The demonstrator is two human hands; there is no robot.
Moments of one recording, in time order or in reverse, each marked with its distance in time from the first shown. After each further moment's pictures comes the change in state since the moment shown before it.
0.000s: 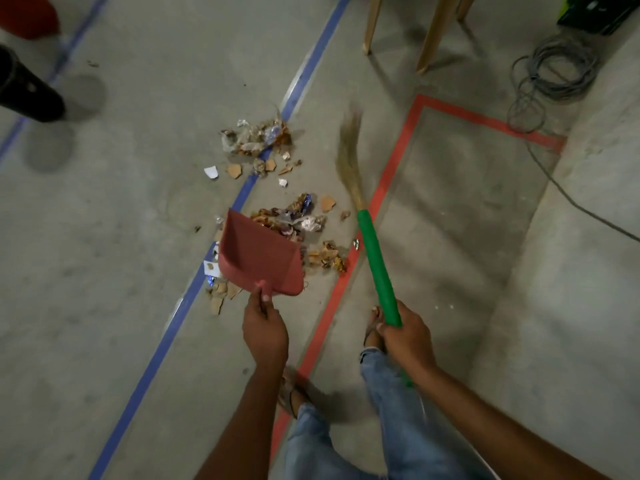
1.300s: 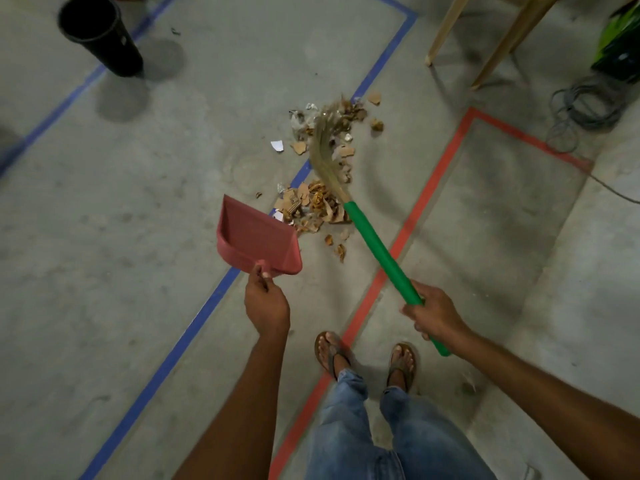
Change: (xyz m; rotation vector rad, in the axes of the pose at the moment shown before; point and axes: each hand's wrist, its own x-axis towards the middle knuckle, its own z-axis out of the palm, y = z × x) left_hand 0.070 -0.169 -0.228 -0.160 0.076 -0.120; right_hand -0.173 -0.072 0.151 -0.036 -0.112 -0.116
